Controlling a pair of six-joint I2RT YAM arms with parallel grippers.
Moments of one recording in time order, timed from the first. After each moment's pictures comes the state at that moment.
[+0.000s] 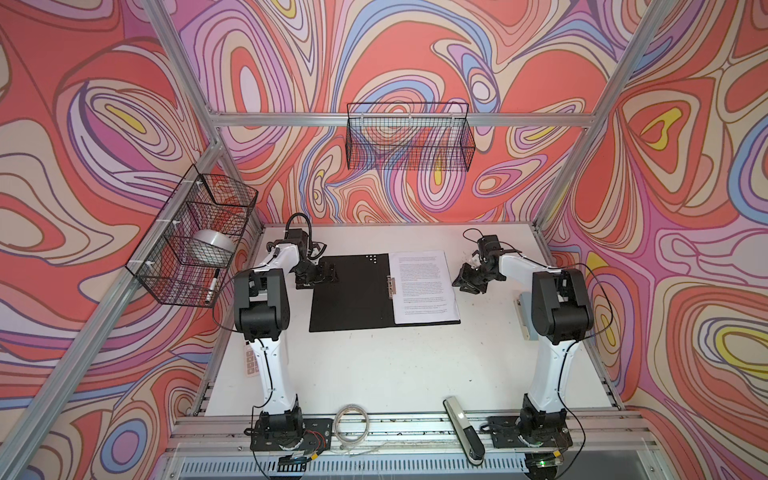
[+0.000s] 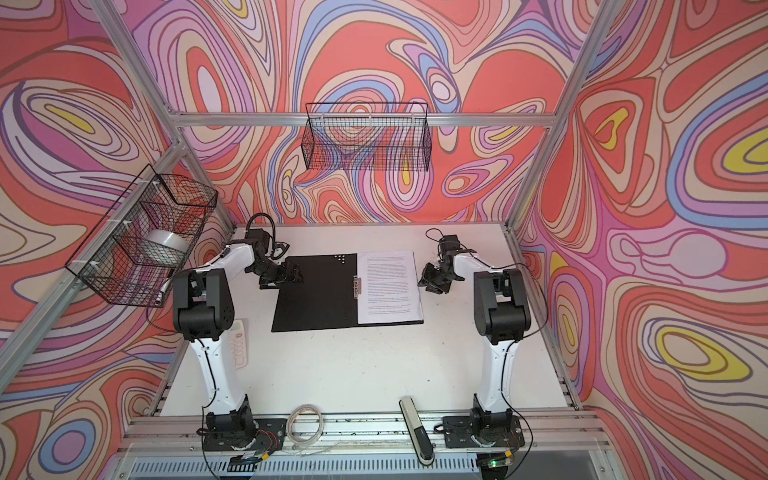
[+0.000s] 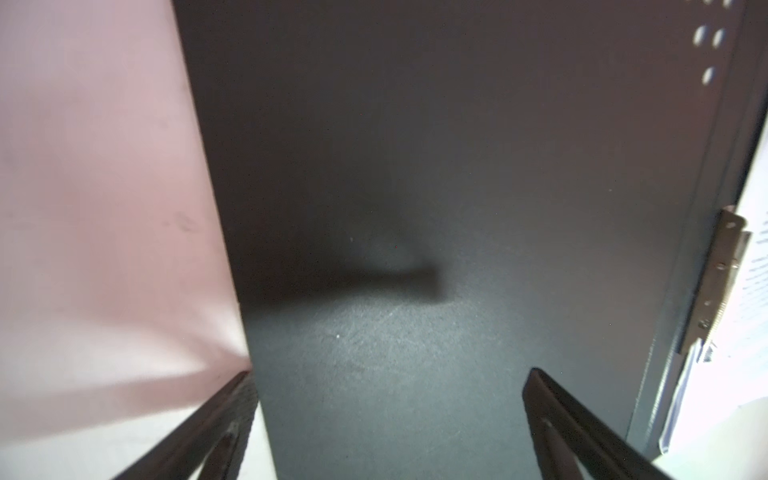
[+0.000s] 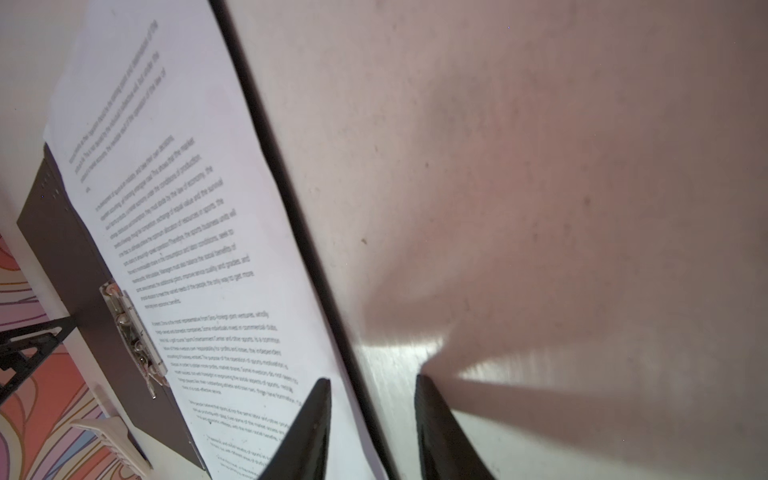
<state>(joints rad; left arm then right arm) 0.06 2.14 1.62 -0.86 0.35 -0.03 0.08 2.07 1.43 -0.61 -0.43 0.50</state>
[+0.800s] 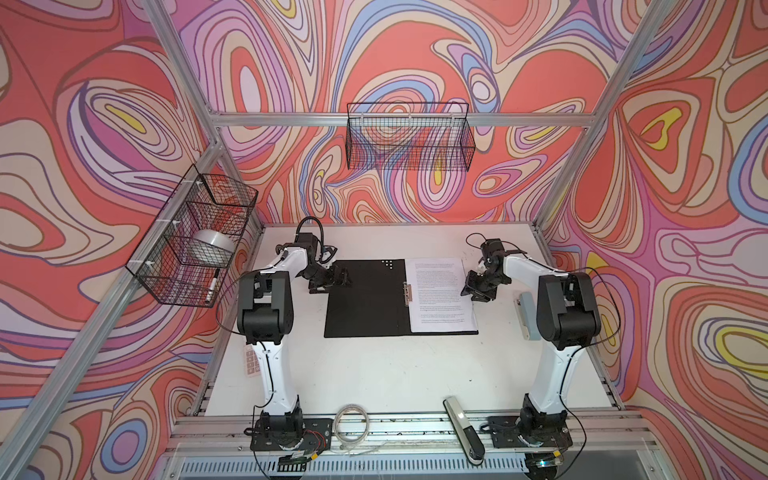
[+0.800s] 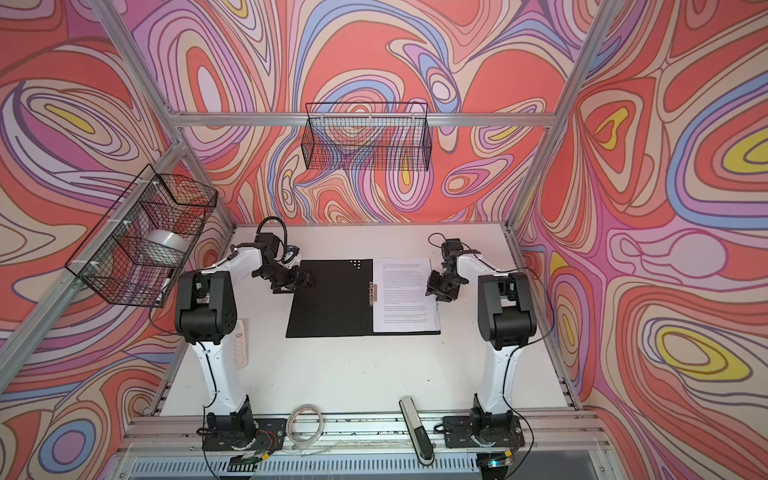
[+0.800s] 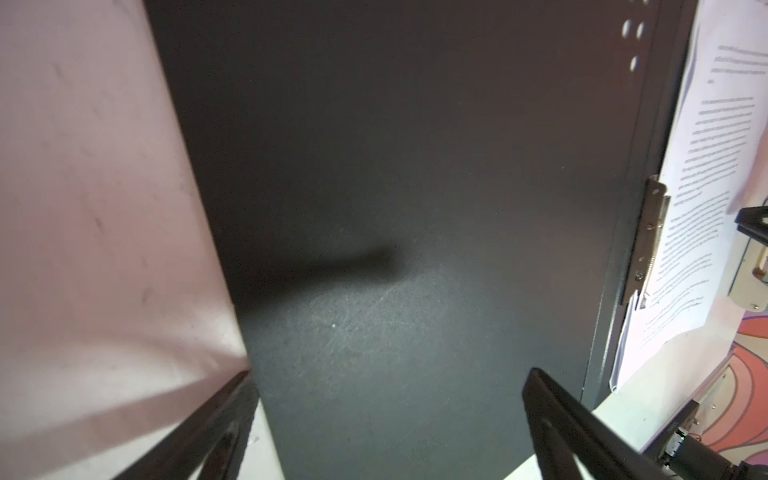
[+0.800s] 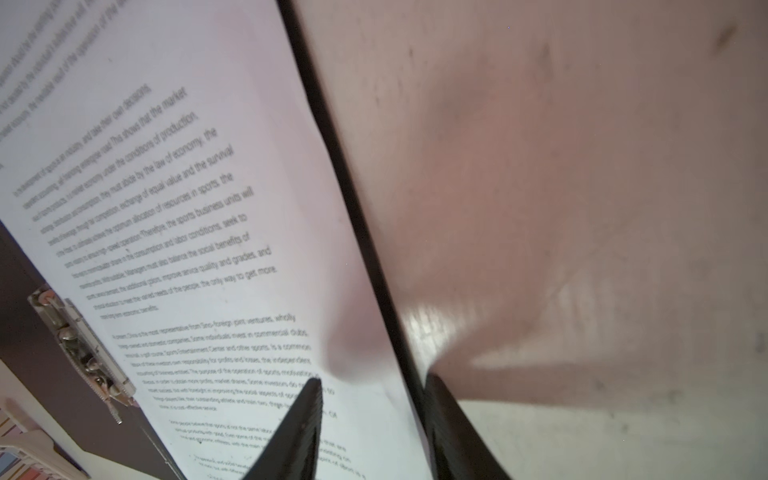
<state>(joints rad) -0.01 2.09 1.54 -0.85 0.49 -0.03 0.08 2.00 1.38 -0.76 -0.30 0.46</state>
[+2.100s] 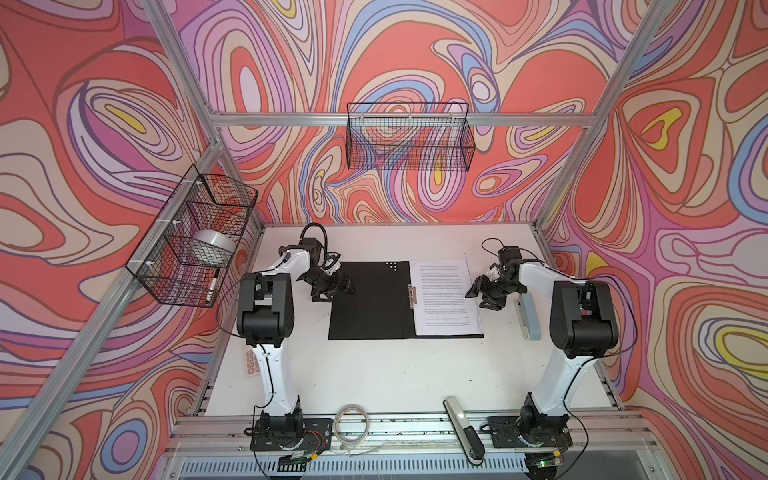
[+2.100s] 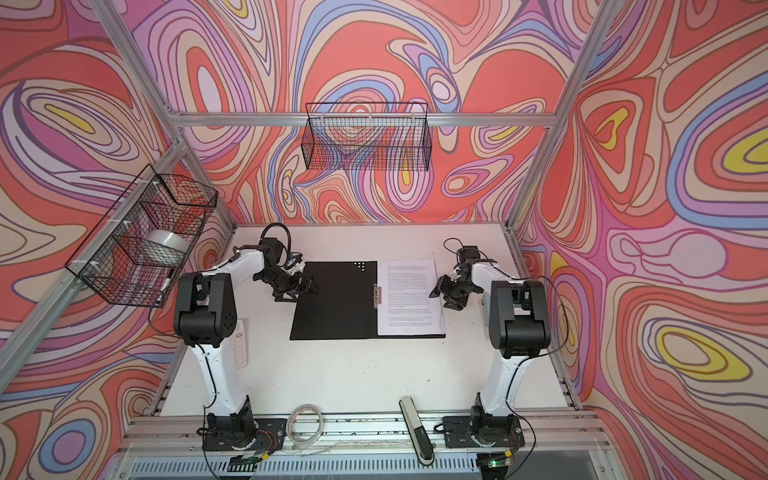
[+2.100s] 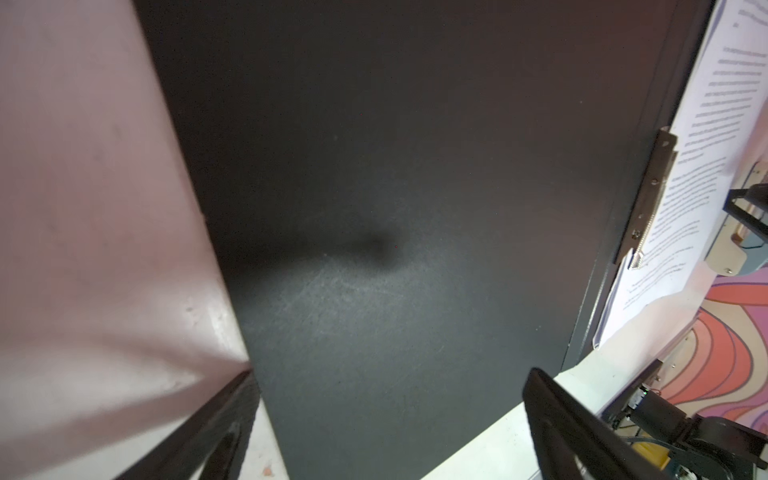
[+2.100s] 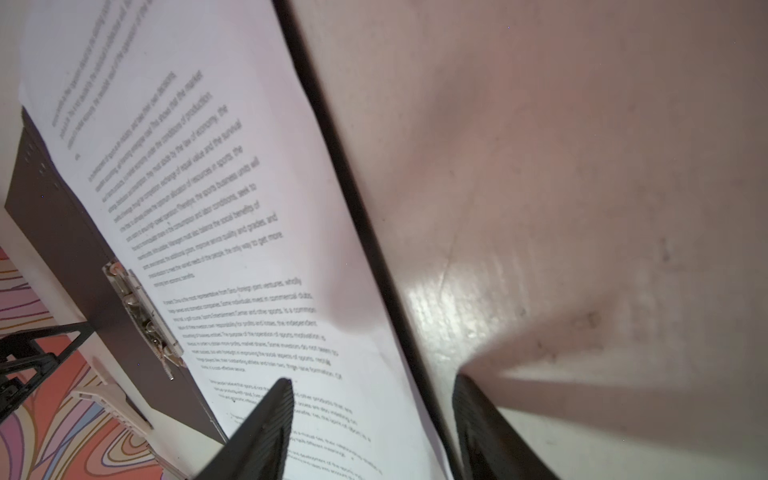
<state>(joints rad) -0.03 2.06 1.49 -0.94 0.53 -0.04 -0.03 1.91 1.23 -0.69 -0.47 0.43</state>
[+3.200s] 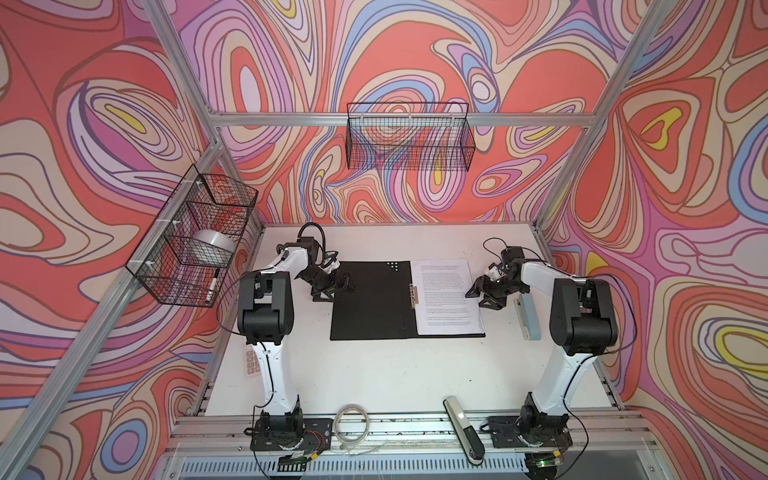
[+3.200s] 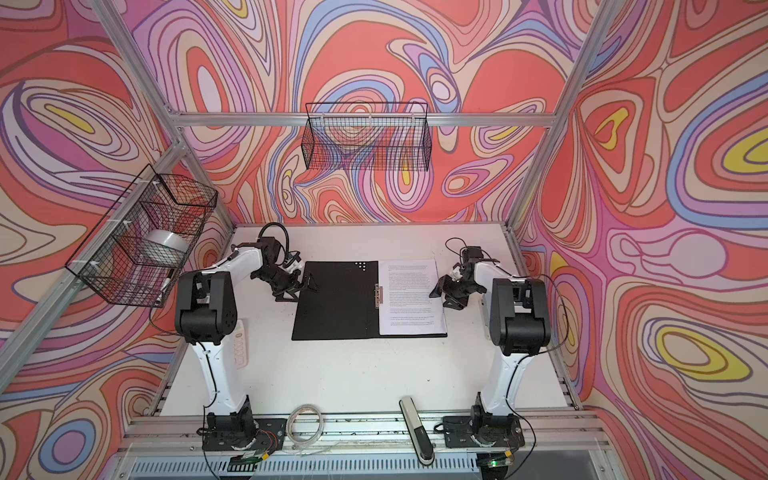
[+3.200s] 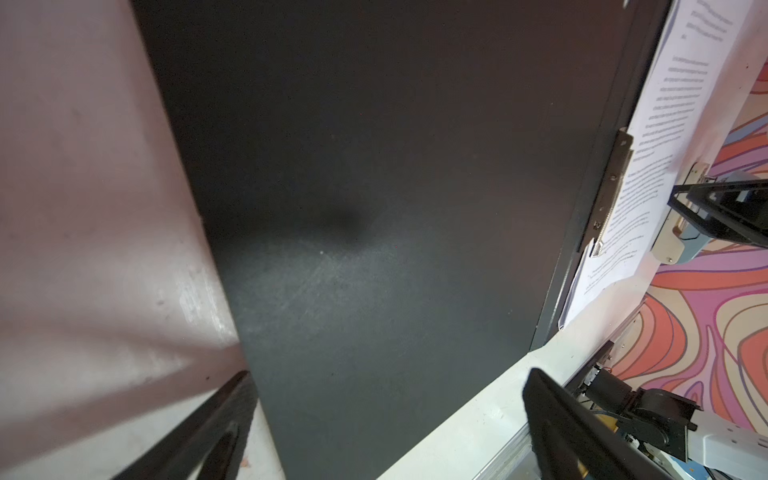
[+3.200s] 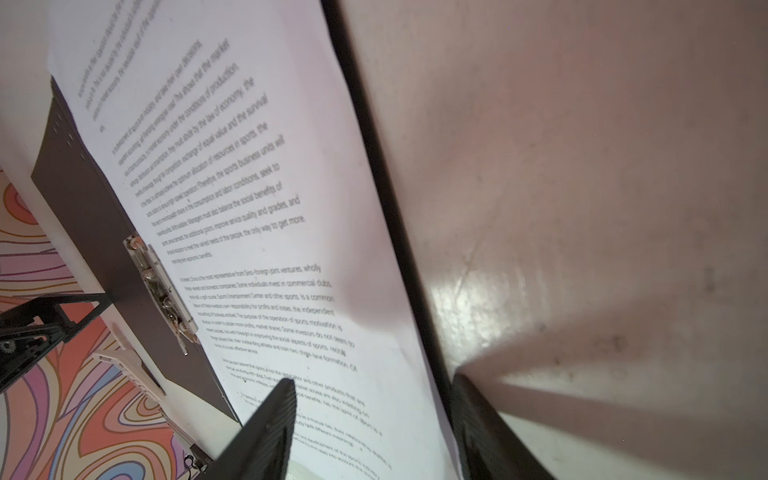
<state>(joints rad) -0.01 2.08 1.54 -1.00 0.60 -0.04 -0.05 1.94 1.25 -0.70 -0.54 0.36</state>
